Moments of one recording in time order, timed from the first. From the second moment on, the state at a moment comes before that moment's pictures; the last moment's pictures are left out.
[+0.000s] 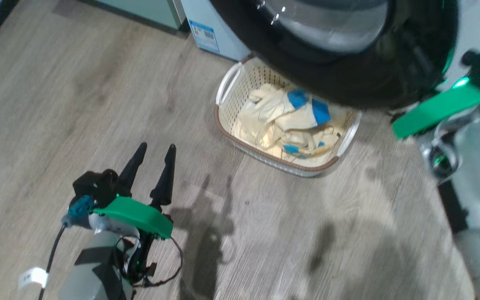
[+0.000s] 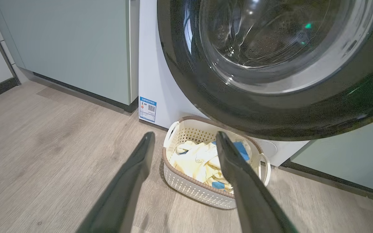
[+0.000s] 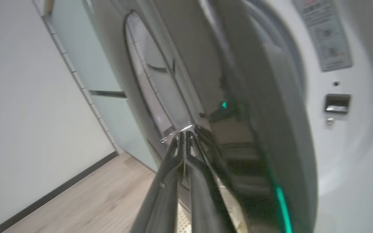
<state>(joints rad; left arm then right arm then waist) -0.24 0.08 -0.07 0.30 -0.34 -0.13 -0.25 -0.77 -0.06 0.26 0.62 0.35 0.13 -0.26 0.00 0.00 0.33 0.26</state>
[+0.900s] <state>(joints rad) -0.35 0.04 -0.07 0.28 -0.35 -0.13 -0.26 -1.14 -0.09 0.07 0.82 0.27 0.13 -0.26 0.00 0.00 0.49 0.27</state>
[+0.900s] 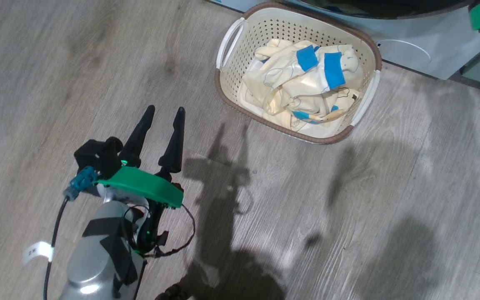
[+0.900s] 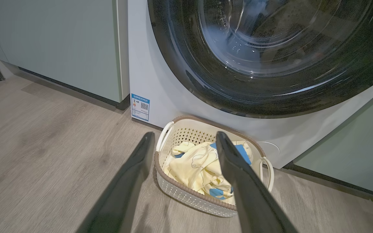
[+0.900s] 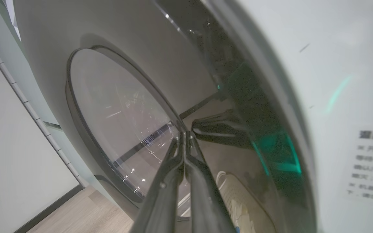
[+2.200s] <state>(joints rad) -0.28 0.23 -0.07 0.44 -0.44 -0.13 -0.26 -0.61 -0.06 0.29 0.65 0.45 0.13 -0.26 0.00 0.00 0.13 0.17</state>
